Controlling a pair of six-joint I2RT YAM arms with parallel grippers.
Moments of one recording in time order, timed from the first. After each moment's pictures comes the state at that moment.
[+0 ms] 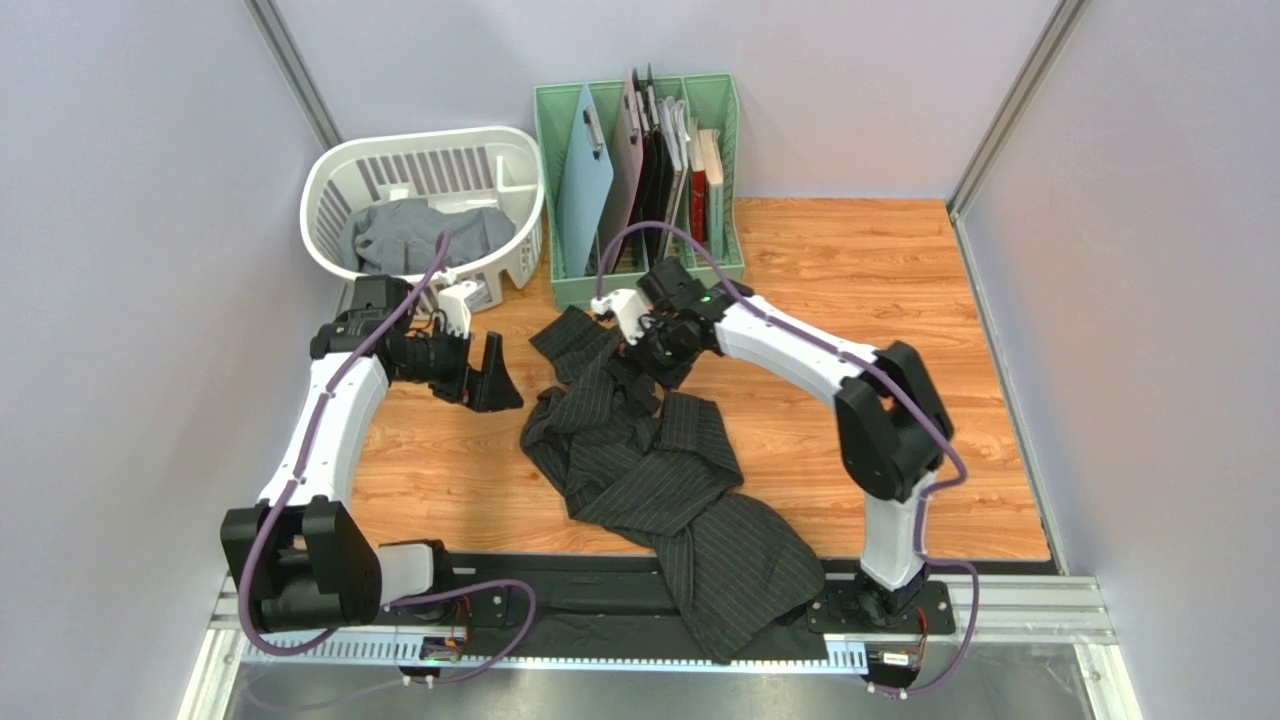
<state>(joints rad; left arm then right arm) 0.08 1.24 1.02 -0.92 0.74 0.34 0.70 1.89 1.51 -0.72 -0.35 -0.21</state>
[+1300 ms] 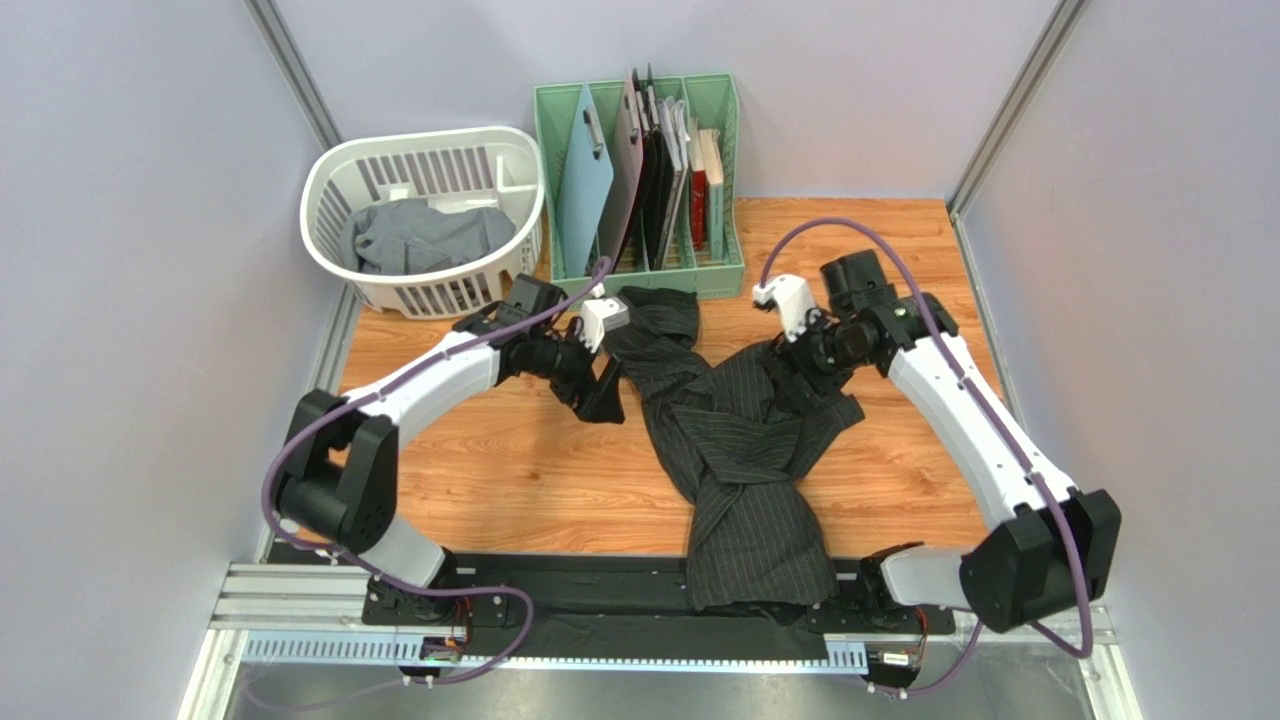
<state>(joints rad) -0.45 1.57 1.04 -0.46 0.65 0.21 0.29 1.32 1.23 -1.04 -0.29 -0.43</state>
